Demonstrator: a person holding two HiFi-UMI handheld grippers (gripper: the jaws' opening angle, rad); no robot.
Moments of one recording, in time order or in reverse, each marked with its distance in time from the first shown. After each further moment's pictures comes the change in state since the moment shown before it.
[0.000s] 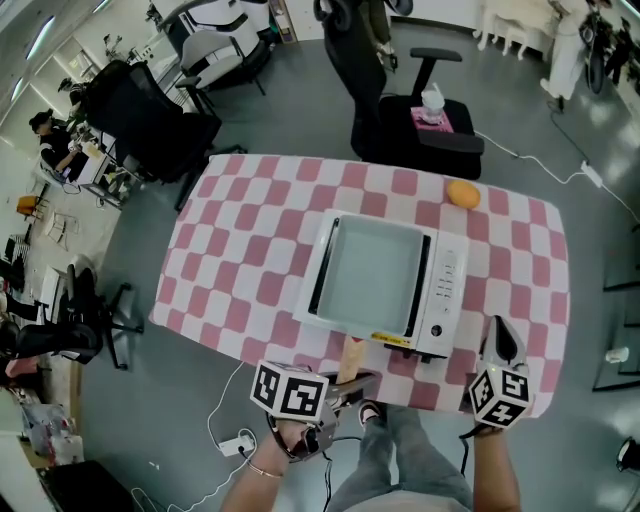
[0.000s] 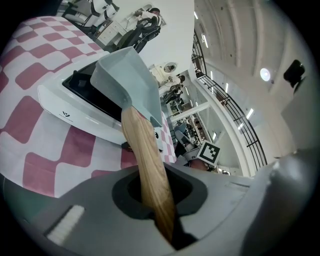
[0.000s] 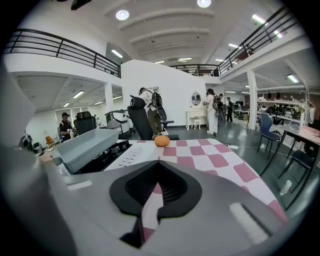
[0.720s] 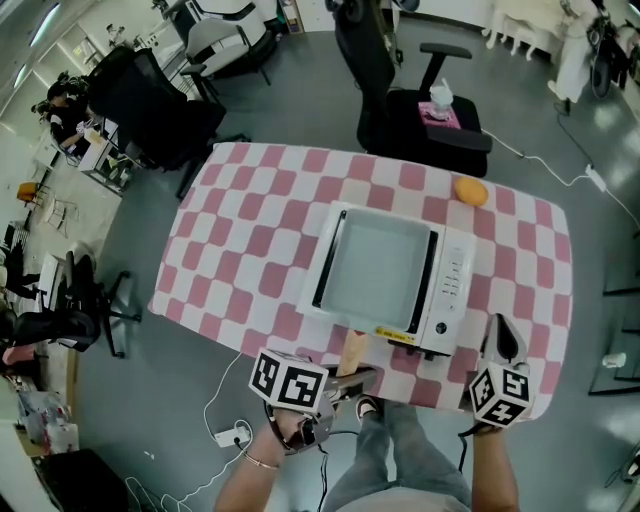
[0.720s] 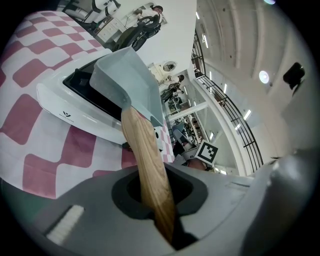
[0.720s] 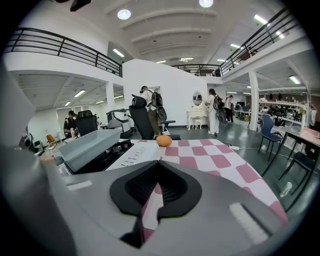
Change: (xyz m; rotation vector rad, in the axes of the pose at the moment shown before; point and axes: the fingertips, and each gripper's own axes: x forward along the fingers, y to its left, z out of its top) left arm -0.003 0.002 0.001 -0.016 0.021 -0.042; right arm 0.003 0.007 0.001 -0.016 0.004 0.007
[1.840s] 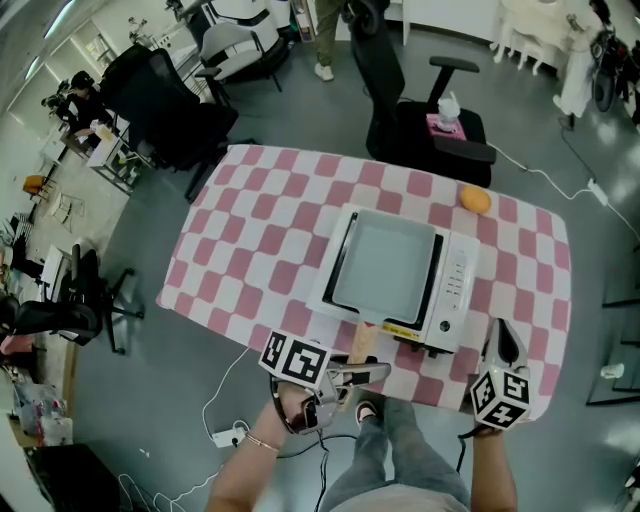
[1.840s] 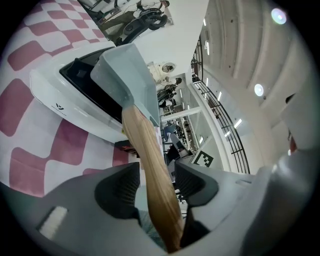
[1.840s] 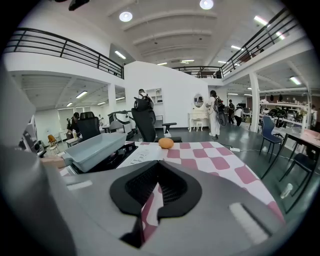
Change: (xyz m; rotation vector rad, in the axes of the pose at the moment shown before) left arm -0.002 -0.005 0.005 -0.069 0.012 -0.126; right arm -0.017 0.010 0.005 -0.006 -0.019 0.012
